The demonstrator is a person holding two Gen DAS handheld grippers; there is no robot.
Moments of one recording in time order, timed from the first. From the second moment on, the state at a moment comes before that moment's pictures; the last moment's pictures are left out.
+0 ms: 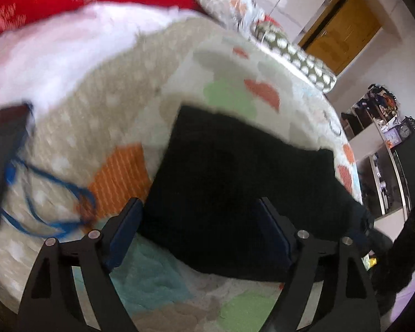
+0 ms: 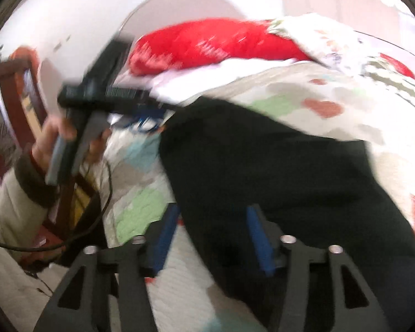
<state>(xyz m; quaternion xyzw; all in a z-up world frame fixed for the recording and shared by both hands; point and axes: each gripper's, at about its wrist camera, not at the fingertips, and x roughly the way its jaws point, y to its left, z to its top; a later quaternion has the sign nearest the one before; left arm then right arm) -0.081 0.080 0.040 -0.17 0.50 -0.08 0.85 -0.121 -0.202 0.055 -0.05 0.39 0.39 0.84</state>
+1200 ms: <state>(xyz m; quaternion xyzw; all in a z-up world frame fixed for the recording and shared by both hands) -0.099 0.052 0.065 -0.05 0.46 0.02 0.89 -0.143 -0.393 0.044 0.05 0.40 0.10 0.91</state>
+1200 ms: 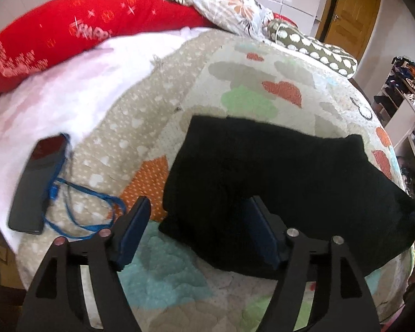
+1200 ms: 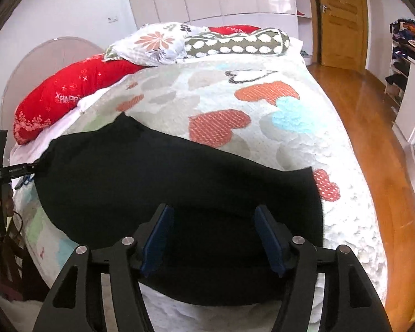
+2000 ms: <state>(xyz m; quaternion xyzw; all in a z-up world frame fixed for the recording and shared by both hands) -0.078 -0.082 0.063 0.00 0.45 -0.10 0.89 -0.119 -0.354 0.019 0.02 0.42 0.10 0.90</state>
